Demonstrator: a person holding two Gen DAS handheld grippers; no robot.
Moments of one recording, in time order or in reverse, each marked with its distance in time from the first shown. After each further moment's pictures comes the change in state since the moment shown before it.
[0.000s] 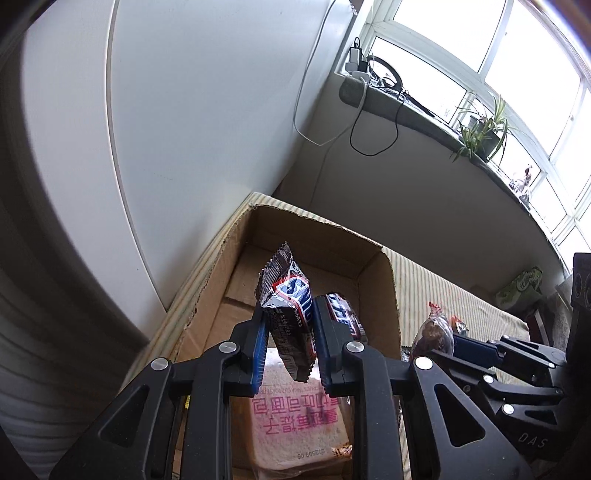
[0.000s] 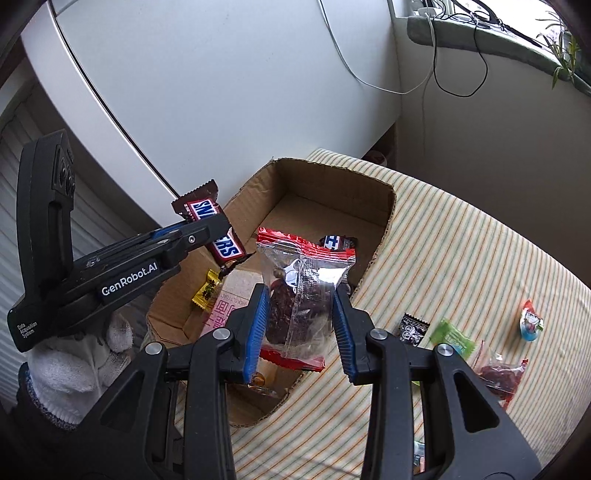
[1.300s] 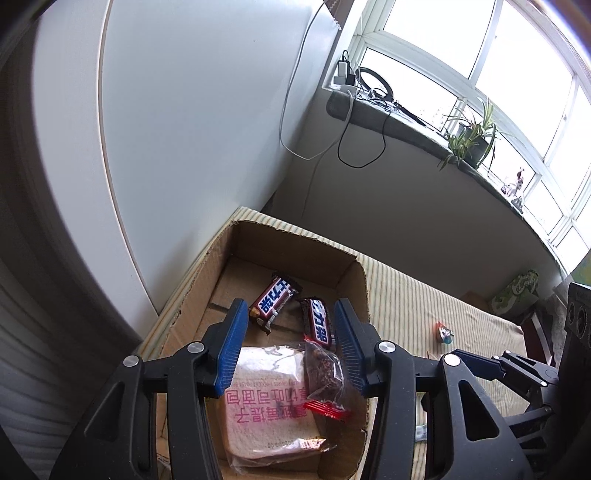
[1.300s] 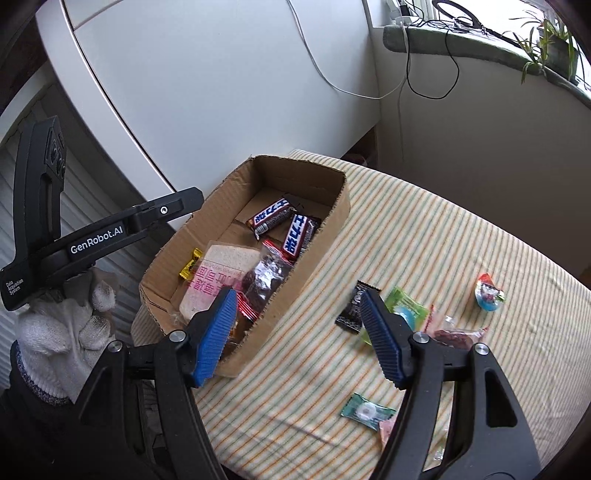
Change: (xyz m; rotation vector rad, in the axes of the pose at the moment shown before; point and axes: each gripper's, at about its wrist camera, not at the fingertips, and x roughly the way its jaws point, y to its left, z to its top) left arm -0.024 -0.023 -0.003 0.021 -0.050 -0.007; right arm -0.051 -0.035 -0.037 0.005 -0.041 -0.044
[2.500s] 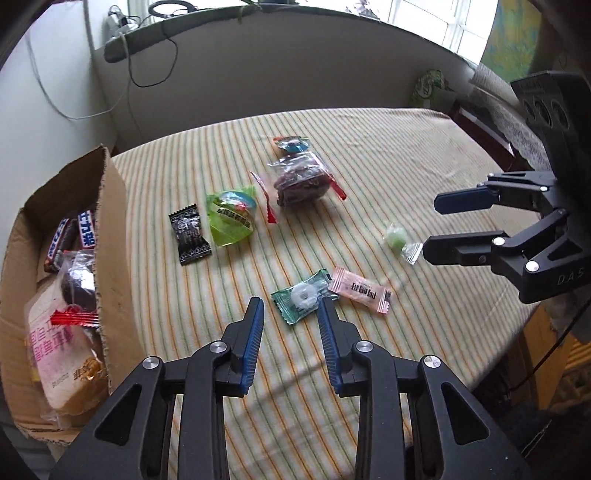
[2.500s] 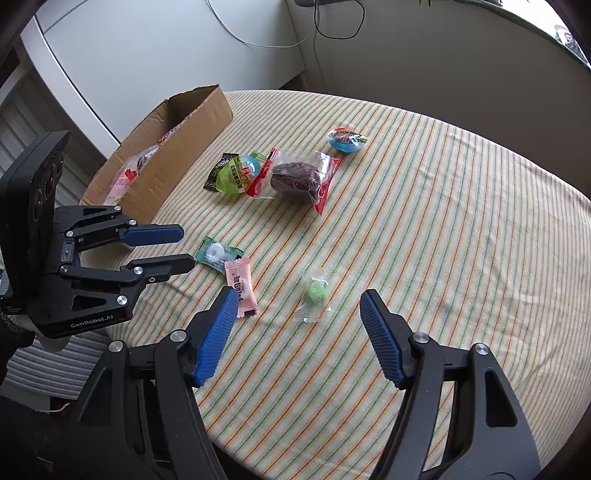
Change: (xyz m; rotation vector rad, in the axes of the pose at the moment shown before) left arm 0.044 -0.158 -0.138 0.655 0.328 -0.200; right arm -0.042 -0.118 -0.122 0.102 0.102 -0.092
